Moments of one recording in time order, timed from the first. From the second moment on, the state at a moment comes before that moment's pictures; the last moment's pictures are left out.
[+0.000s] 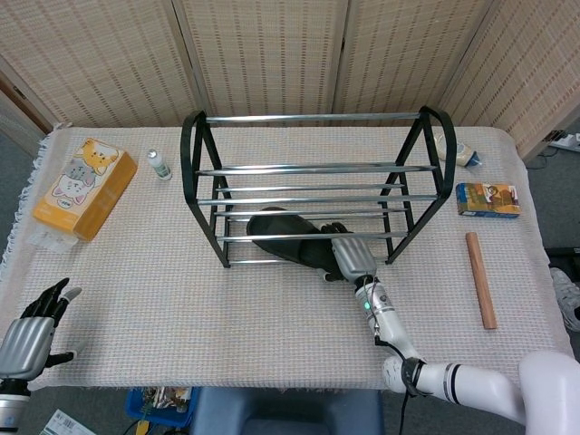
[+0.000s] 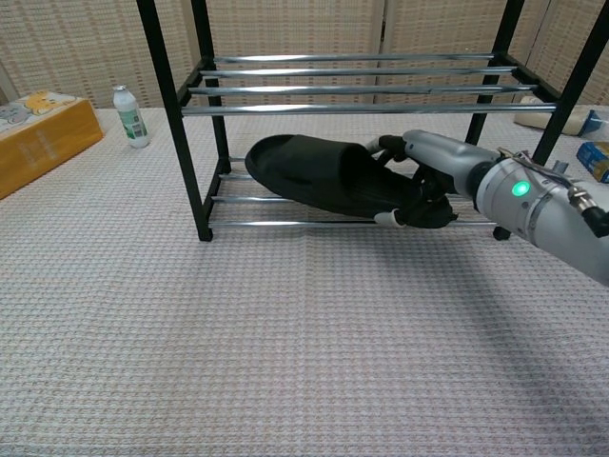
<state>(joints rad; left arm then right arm) -0.10 -1.15 0.00 -1.56 1.50 1.41 0.01 0.75 -1.70 0.29 -1.46 -0.86 0.98 -0.41</state>
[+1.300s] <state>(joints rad) -0.09 -1.15 0.01 -1.58 1.50 1.42 0.02 0.72 -1.64 0.23 -1.41 -0.96 0.94 -0.26</state>
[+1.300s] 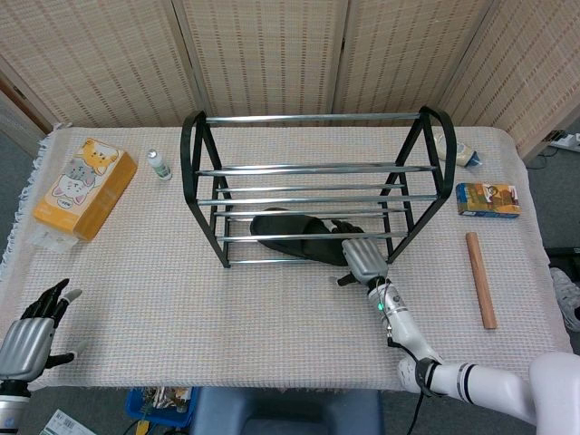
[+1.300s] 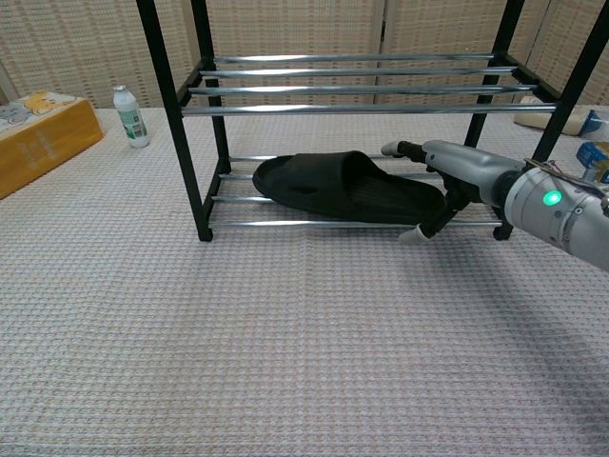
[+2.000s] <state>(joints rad) -0.10 -1.14 0.01 -1.59 1.50 1.41 0.03 0.67 -1.67 0.20 -1.30 -1.14 0.93 0.00</state>
